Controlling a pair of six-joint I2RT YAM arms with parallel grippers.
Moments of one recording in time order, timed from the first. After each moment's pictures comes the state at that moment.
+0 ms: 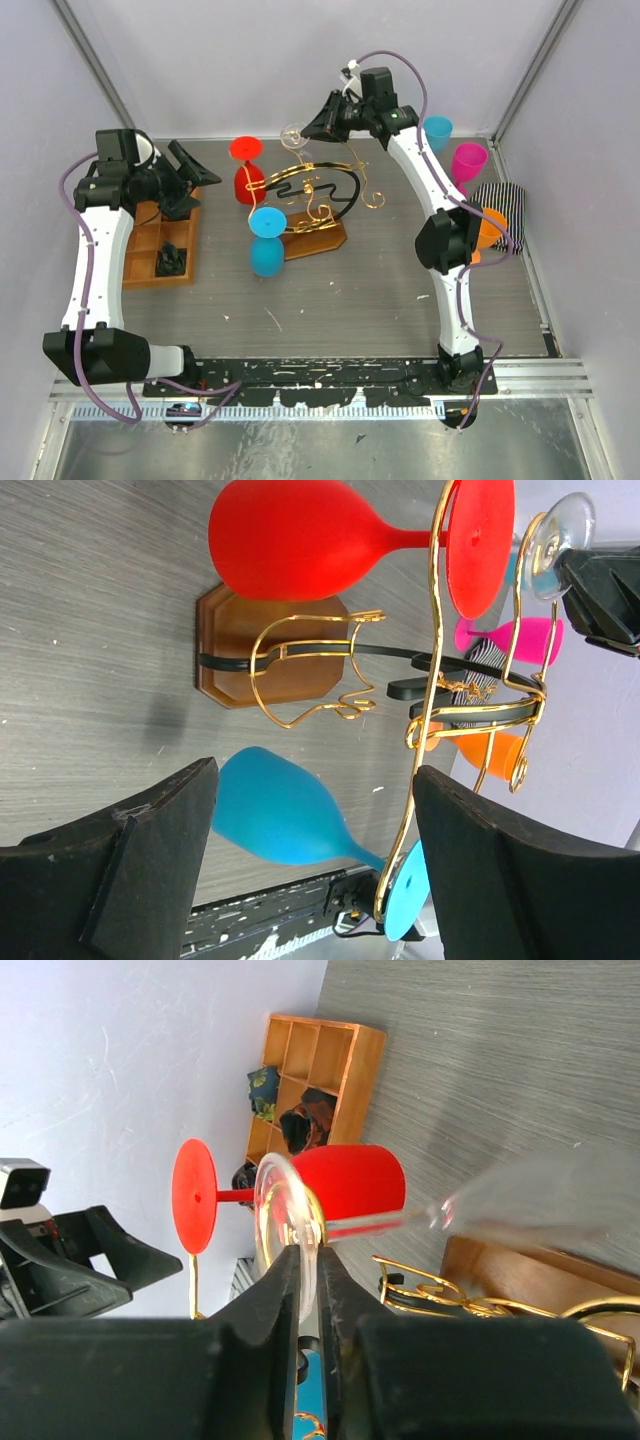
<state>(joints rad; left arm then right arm) 0.07 1.34 1.50 -0.92 0.46 -0.68 0.37 2.27 2.41 -0.61 -0.69 0.74</state>
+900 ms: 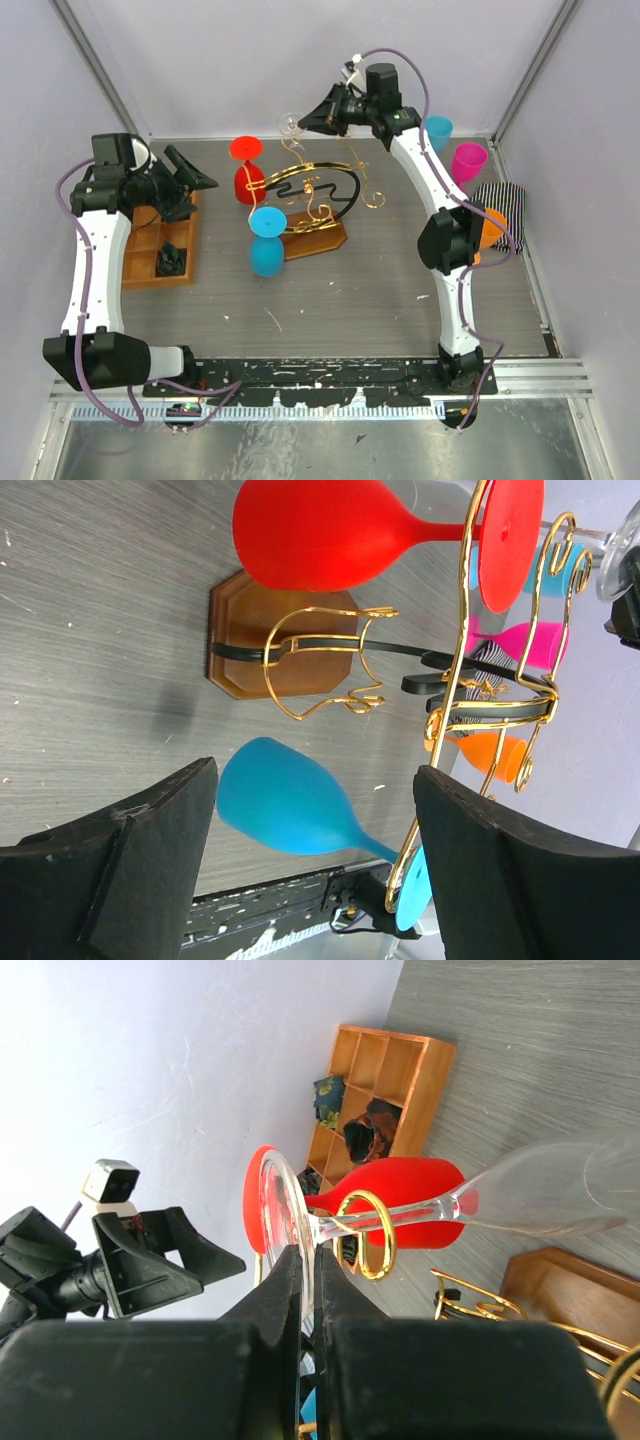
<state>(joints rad) 0.09 1.32 1.47 -0.95 0.46 -0.68 0.35 2.25 2.36 -0.44 -0.79 0.89</state>
